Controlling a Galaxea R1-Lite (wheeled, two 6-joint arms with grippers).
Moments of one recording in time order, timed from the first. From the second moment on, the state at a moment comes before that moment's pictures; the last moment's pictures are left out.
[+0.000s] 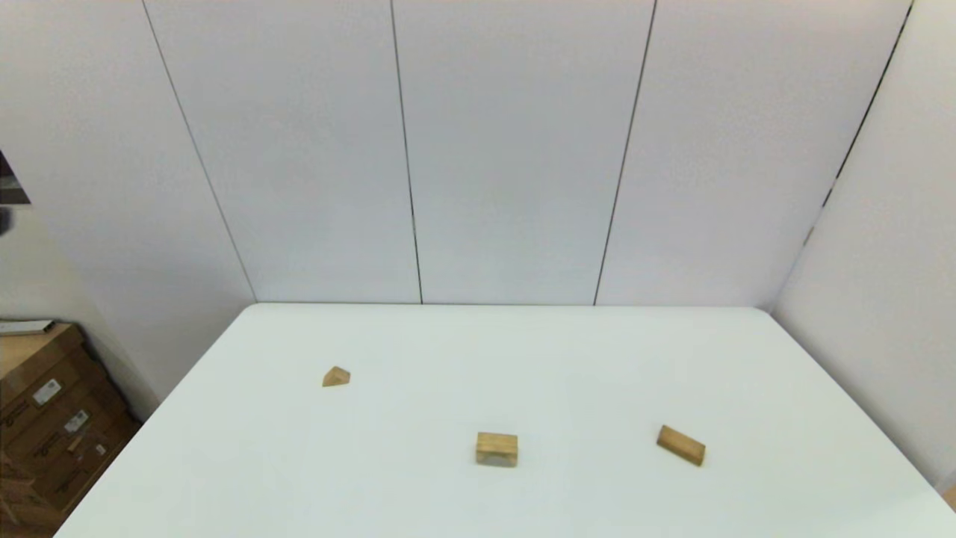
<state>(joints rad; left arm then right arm) -0.35 1.00 -1.50 0.78 0.03 0.30 0.00 0.00 -0.03 0.09 0.01 -0.01</state>
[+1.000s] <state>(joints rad) -0.01 0.04 -0.51 0.59 0.01 0.27 0.00 0.00 -0.03 0.09 0.01 -0.01</state>
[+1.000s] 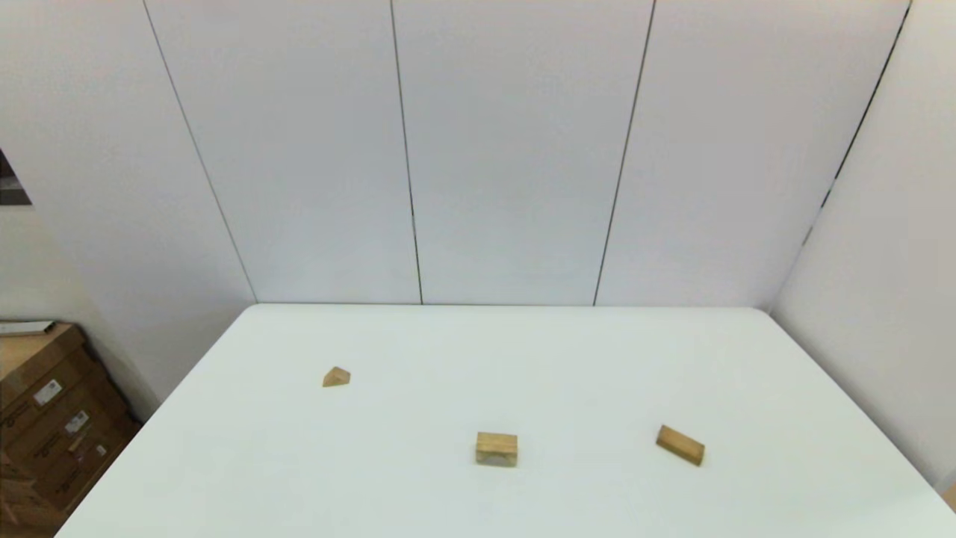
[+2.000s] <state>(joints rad) -0.01 0.00 -0.03 0.08 0.00 0.03 0.00 0.00 -0.03 0.09 0.01 -0.01</state>
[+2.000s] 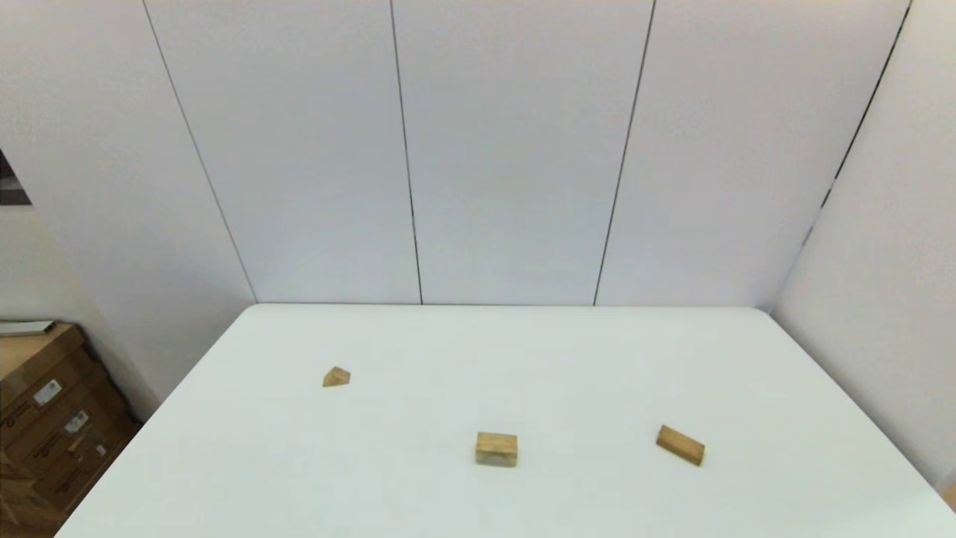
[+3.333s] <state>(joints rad) -0.01 0.00 -0.03 0.08 0.00 0.02 0.00 0.64 -0.32 0.10 0.05 -0.05</state>
